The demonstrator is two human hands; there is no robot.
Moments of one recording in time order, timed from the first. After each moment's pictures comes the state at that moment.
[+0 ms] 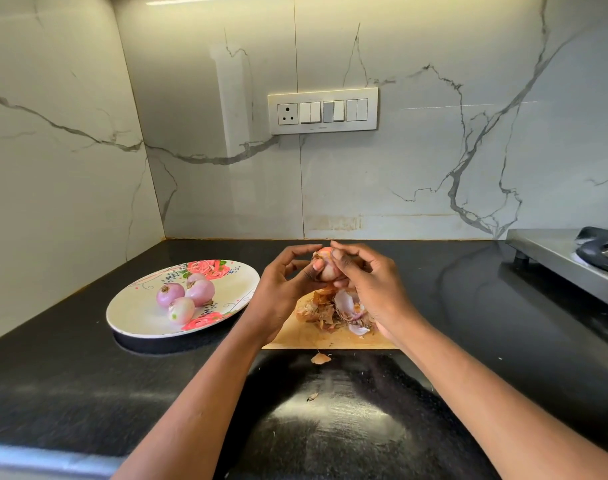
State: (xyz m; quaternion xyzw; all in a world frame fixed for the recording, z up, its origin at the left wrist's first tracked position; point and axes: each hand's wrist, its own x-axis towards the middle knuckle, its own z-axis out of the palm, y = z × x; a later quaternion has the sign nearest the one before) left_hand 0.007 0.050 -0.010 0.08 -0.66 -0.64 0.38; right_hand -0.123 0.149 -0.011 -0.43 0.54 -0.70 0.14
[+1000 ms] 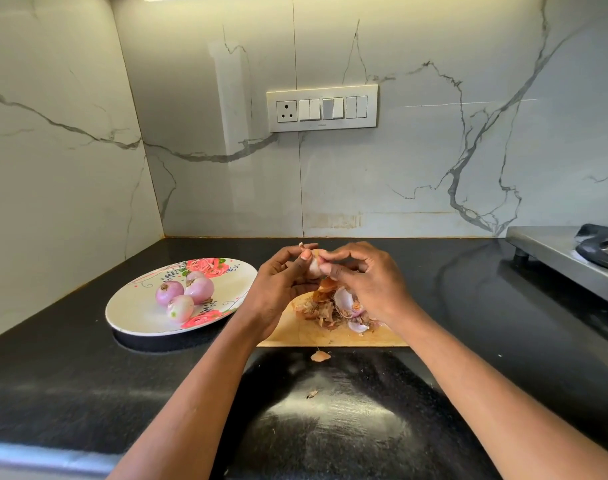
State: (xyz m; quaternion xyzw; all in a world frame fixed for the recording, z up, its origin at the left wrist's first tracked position) left_hand 0.011 0.043 -0.008 0.11 -0.64 -0.68 0.34; right_hand -0.135 0.145 -0.013 -0.54 0.57 -0.61 0.03
